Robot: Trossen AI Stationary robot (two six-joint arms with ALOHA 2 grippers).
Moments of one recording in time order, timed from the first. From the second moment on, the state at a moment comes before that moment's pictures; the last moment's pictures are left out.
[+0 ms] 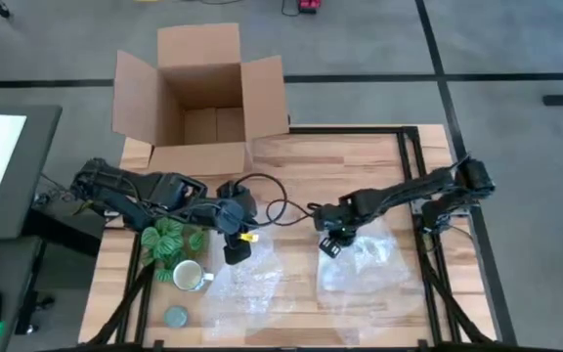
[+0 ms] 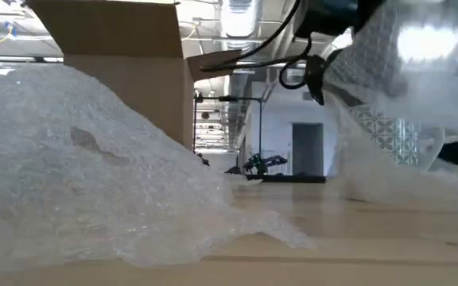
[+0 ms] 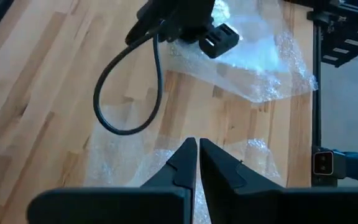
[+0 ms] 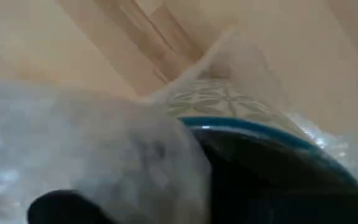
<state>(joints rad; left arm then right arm) -0.32 1.52 1.75 -1.13 -0.29 -0.50 0.13 1.69 1.05 -0.81 -0.10 0.82</state>
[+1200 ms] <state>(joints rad) -0.32 1.52 1.75 -1.13 -0.30 -0.52 0.12 1.81 1.21 -0.96 -0.10 0.75</state>
